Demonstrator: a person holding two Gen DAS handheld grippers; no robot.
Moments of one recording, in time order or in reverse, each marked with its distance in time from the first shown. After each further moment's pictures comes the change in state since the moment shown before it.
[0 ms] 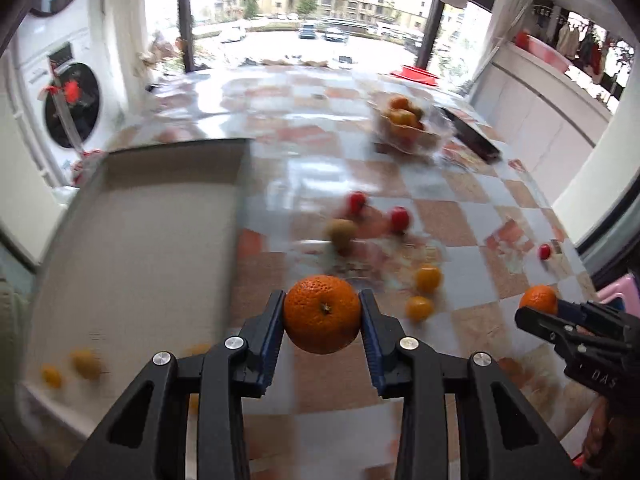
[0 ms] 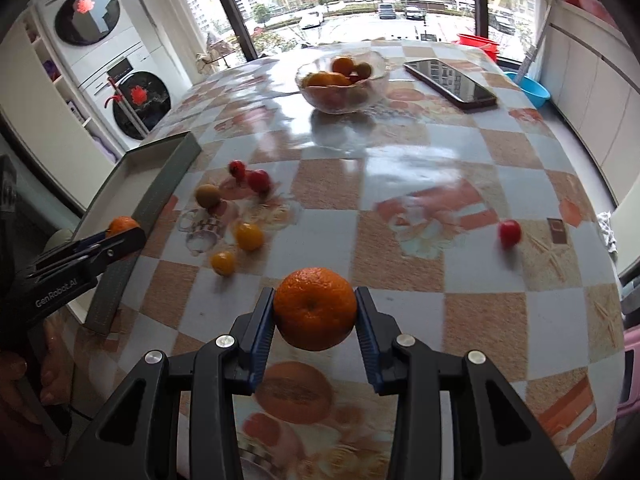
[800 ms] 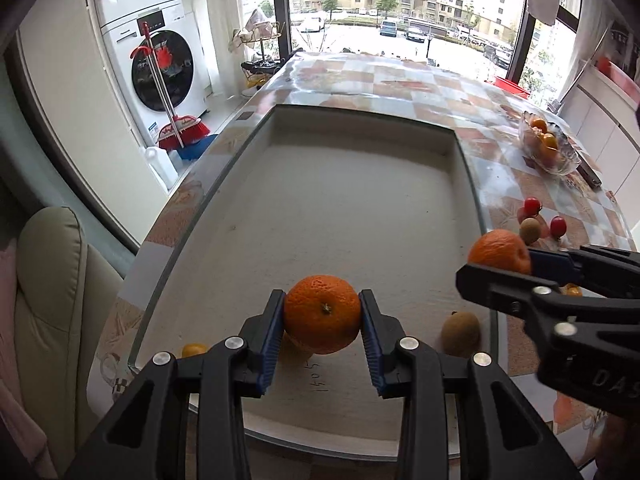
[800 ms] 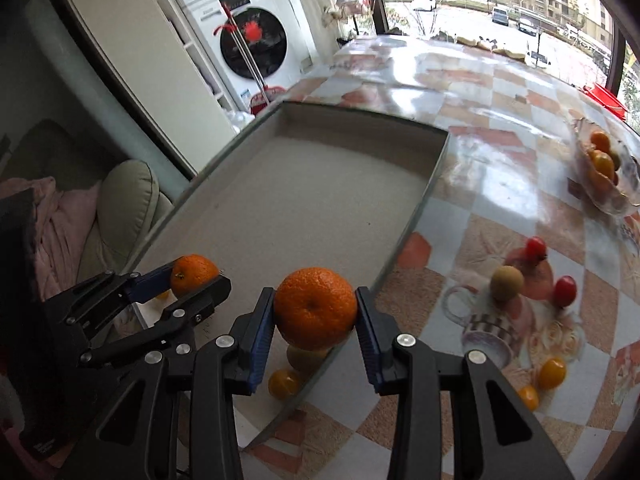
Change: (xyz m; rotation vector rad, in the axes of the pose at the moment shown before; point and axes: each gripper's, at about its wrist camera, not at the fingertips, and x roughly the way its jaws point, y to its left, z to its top) left arm -0.009 0.129 -0.027 -0.155 0.028 0.236; right arm 0.088 0.216 0.053 -0.297 0.136 0.226
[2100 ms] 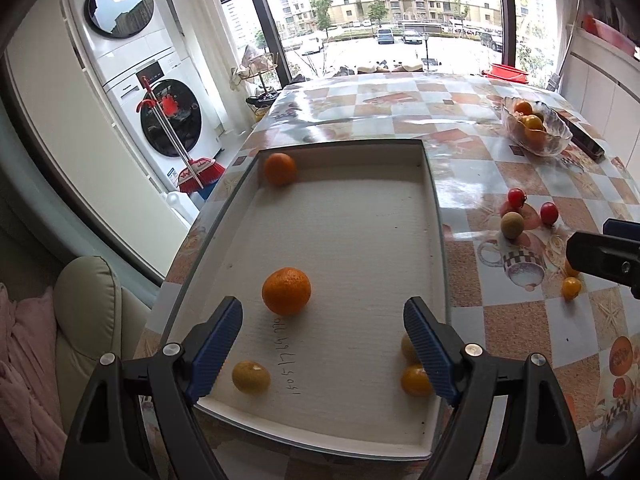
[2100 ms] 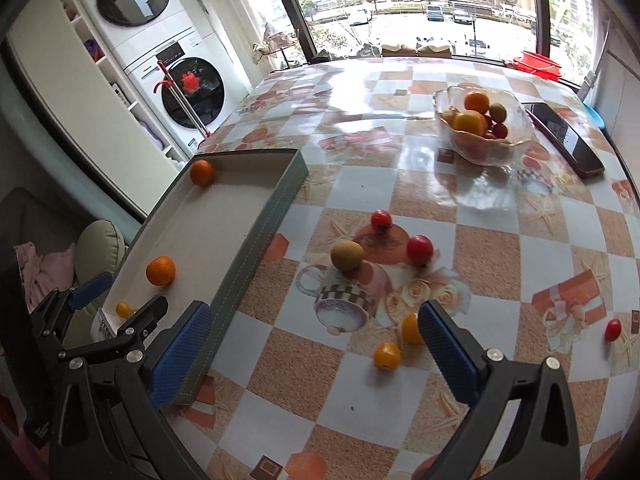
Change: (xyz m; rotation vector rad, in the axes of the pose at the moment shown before) left arm -0.031 -0.054 0.003 0.143 -0.082 0.142; right arm -0.074 -0.097 -0.036 0.200 -0.129 -0.092
